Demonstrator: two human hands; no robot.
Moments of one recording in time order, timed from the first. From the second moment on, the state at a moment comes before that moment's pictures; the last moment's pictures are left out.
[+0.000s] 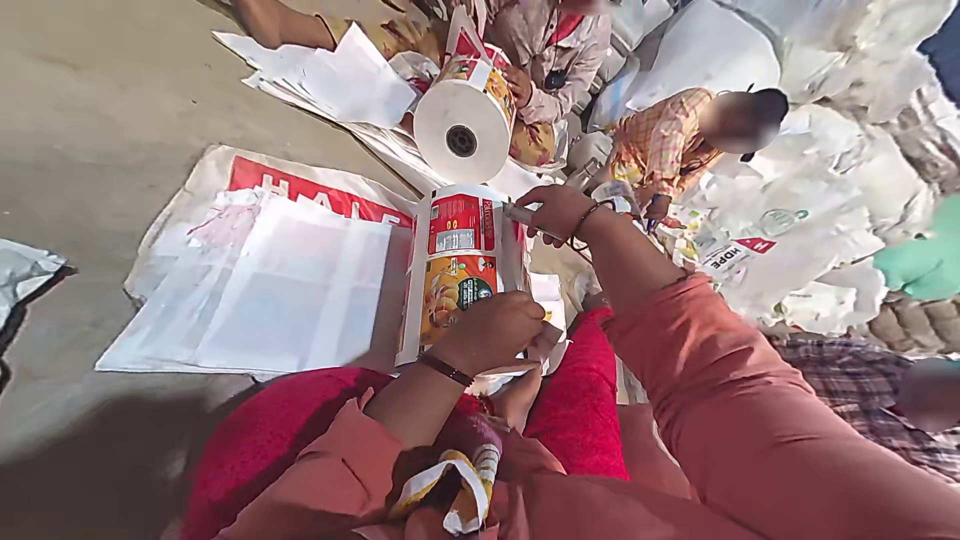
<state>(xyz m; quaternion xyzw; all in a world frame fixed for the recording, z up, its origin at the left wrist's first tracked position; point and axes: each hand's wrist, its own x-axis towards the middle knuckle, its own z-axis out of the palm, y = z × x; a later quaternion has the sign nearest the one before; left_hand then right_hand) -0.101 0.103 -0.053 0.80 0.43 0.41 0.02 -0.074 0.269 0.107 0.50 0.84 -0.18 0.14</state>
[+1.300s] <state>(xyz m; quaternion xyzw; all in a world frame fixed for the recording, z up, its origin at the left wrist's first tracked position) -0.102 0.104 -0.053 0.81 0.40 0.43 0.04 -0.051 0.281 0.078 0.51 0.85 -0.10 0.05</state>
